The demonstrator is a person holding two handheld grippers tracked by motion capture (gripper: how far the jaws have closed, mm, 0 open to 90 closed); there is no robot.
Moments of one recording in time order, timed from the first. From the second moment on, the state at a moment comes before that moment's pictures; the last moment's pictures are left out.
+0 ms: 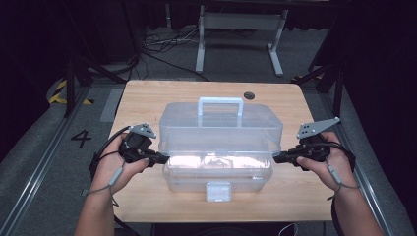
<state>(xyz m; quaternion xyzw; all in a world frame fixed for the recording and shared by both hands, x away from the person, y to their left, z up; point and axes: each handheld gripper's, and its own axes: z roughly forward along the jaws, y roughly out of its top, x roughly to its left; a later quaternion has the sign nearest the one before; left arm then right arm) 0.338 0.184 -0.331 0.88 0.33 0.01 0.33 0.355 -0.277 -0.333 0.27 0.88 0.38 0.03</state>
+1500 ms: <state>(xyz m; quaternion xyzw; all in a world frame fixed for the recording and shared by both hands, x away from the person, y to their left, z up) 0.335 0.191 -0.339 0.91 0.31 -0.03 0.28 0.355 -0.270 -0.345 0.25 0.92 0.29 -0.01</state>
